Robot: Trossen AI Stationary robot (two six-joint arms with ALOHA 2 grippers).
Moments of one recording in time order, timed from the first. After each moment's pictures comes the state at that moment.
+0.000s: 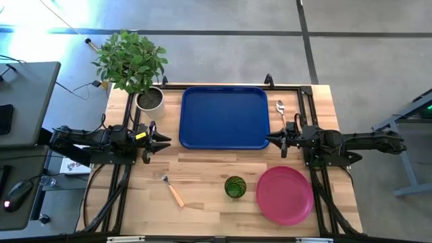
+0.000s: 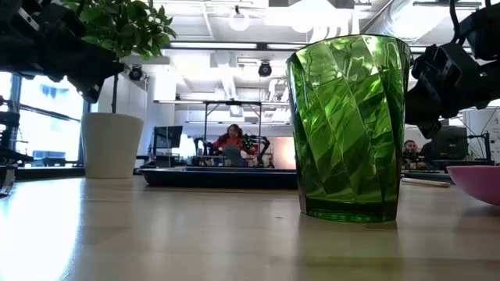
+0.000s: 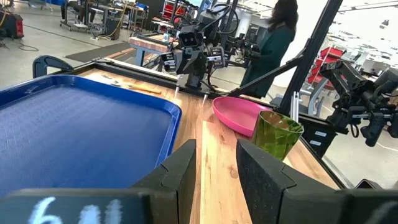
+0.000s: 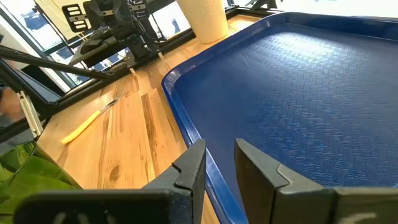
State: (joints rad) left arm -0.11 0.04 0.03 -0.02 -0.12 -0.26; right arm -0.06 0.31 0.01 0.04 0.15 0.45
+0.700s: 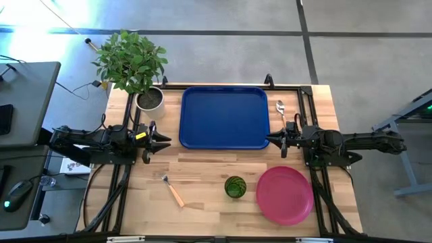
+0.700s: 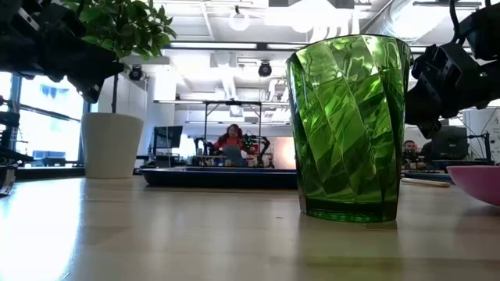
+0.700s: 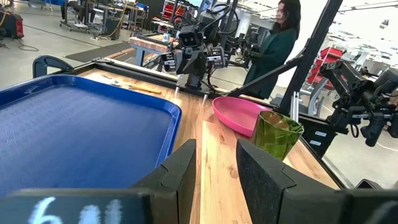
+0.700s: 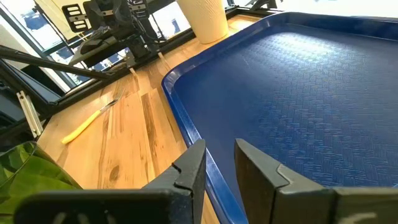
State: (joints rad) left arm -0.11 0.04 0.03 -0.02 -0.12 -0.26; right arm -0.06 0.31 0.01 0.04 0.15 0.45
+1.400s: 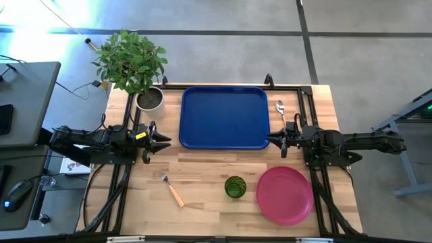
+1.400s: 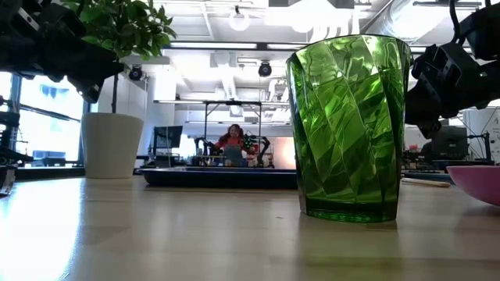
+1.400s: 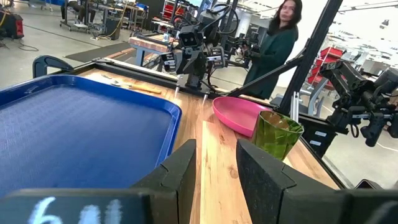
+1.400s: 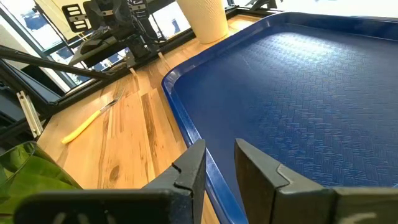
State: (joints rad) left arm -0.11 0.04 0.03 -0.02 -0.12 -0.26; right arm -0.06 0.31 0.01 0.04 0.15 0.45
